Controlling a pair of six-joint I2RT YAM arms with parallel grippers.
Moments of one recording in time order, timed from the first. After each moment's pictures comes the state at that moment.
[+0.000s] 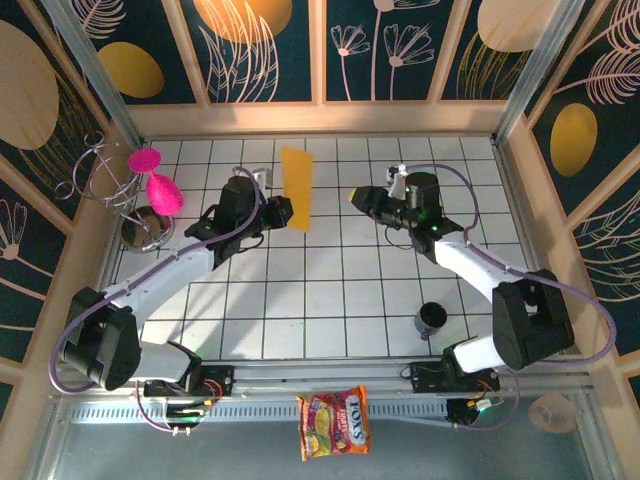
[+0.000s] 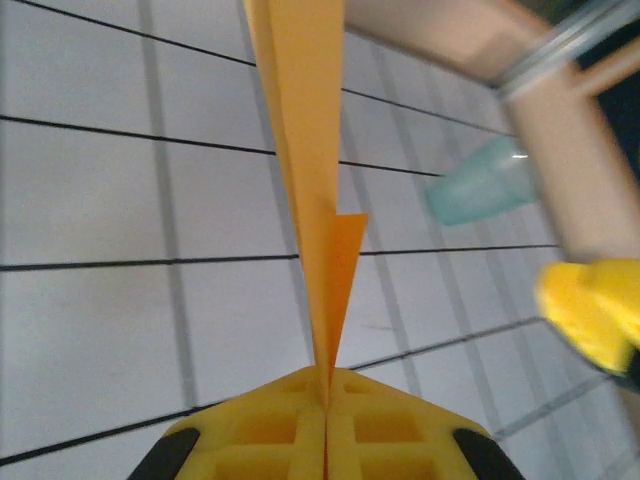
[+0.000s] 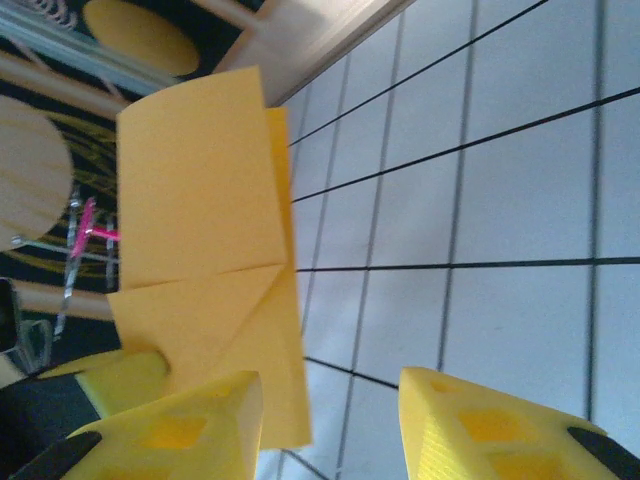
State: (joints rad) left arm -0.52 1.38 0.97 -0.15 0.11 -0.63; right arm 0.38 1.41 0.84 0.18 -0.47 0.83
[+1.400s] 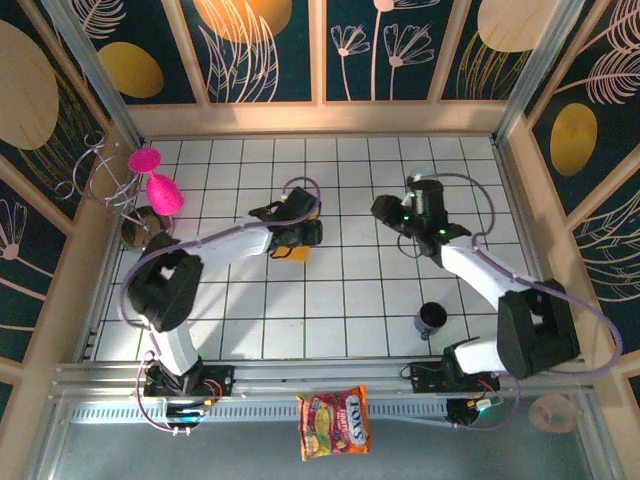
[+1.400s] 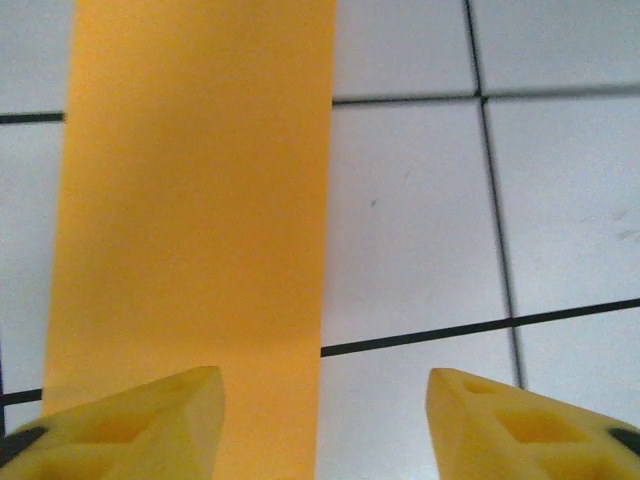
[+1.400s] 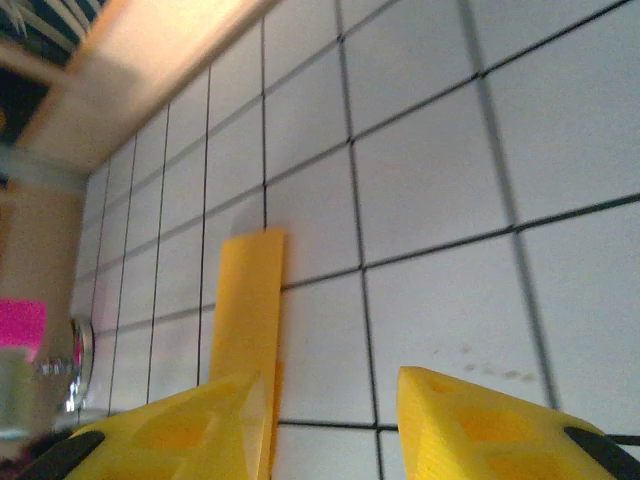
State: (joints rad) left arm -0.69 1.76 1.18 -0.39 -0.12 -0.64; right arm 0.38 1.39 0.81 -0.01 -0.21 0.75
